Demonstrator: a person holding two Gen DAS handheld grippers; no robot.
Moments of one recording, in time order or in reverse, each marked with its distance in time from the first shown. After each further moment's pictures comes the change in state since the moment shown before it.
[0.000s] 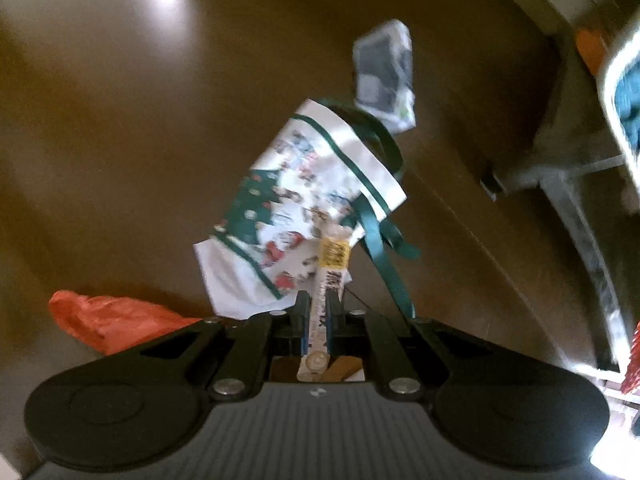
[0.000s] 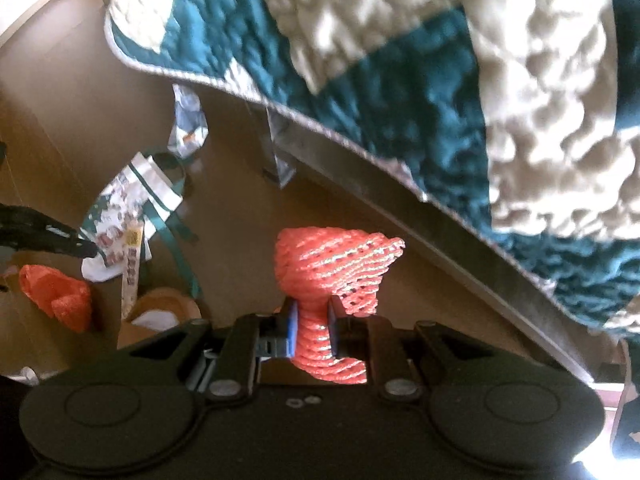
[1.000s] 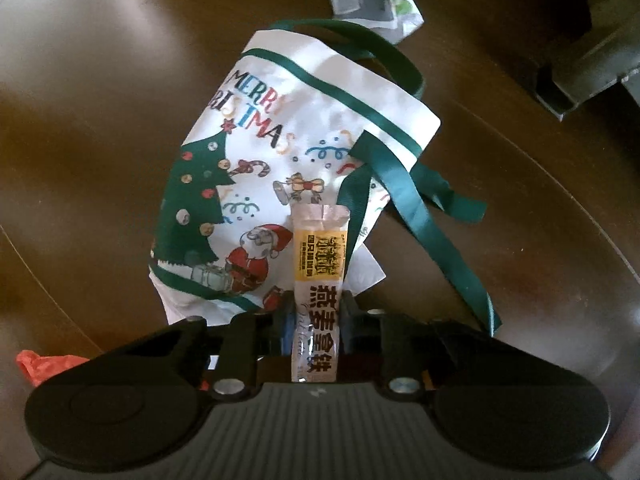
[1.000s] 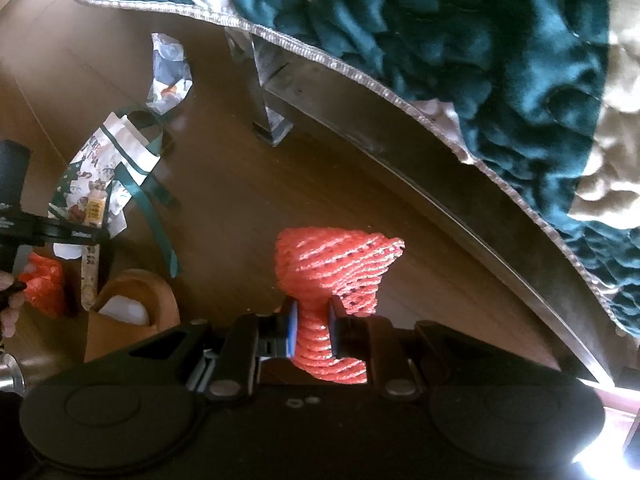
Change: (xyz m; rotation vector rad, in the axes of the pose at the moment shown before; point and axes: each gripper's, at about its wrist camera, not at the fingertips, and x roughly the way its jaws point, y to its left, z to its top) left arm 0.104 -0.033 -0.012 0.166 0.032 0.154; right arm 0.057 0.002 0.004 -0.006 0.105 -0.002
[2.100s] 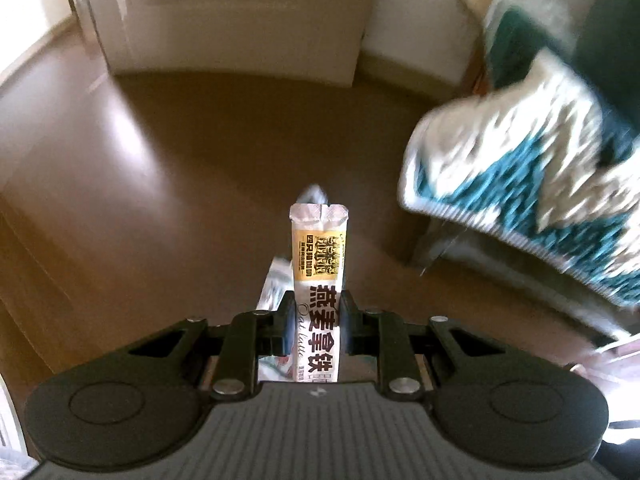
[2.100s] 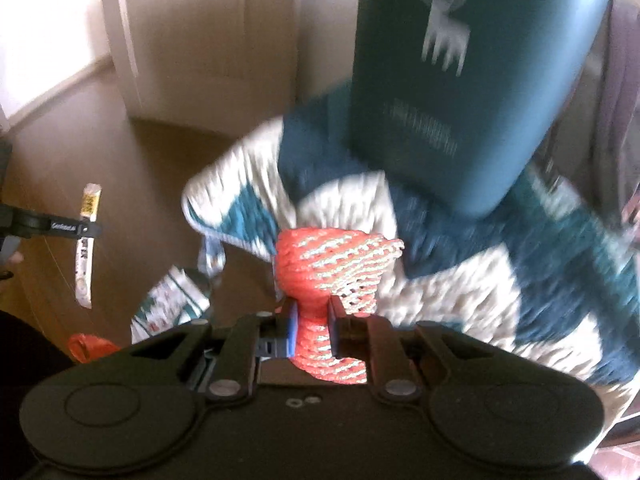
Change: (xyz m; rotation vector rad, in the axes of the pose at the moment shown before) left arm -0.289 0.019 -0.013 0.087 -0.439 -0.102; right arm -0.288 0.000 -0.052 0.004 -0.502 -0.049
